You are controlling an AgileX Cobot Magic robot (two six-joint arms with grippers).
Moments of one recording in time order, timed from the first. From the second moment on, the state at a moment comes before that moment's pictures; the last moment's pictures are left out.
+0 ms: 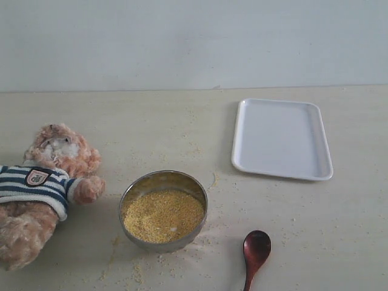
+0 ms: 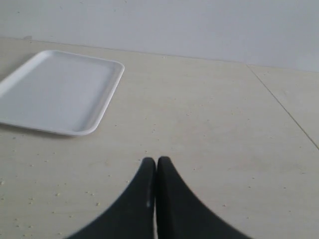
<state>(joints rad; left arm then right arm) 0.35 1.24 -0.83 -0.52 0.88 0.50 -0.04 0.01 0.00 -0.11 0.34 -0.03</state>
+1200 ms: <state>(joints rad) 0.48 1.77 -0.68 -1.31 0.73 1.23 -0.04 0.01 0.00 -0.11 0.34 -0.03</state>
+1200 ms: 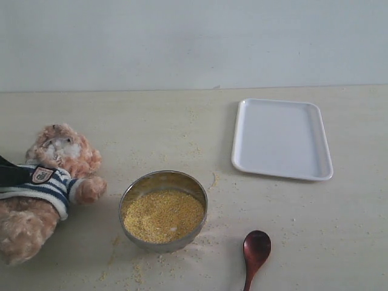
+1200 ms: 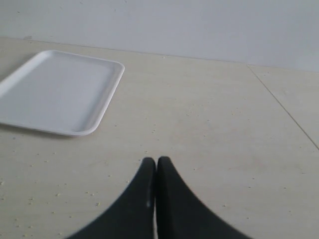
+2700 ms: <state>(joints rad) 0.55 1.55 -0.55 -1.53 1.03 1.33 -0.04 0.01 0.00 -0.11 0.34 -0.03</state>
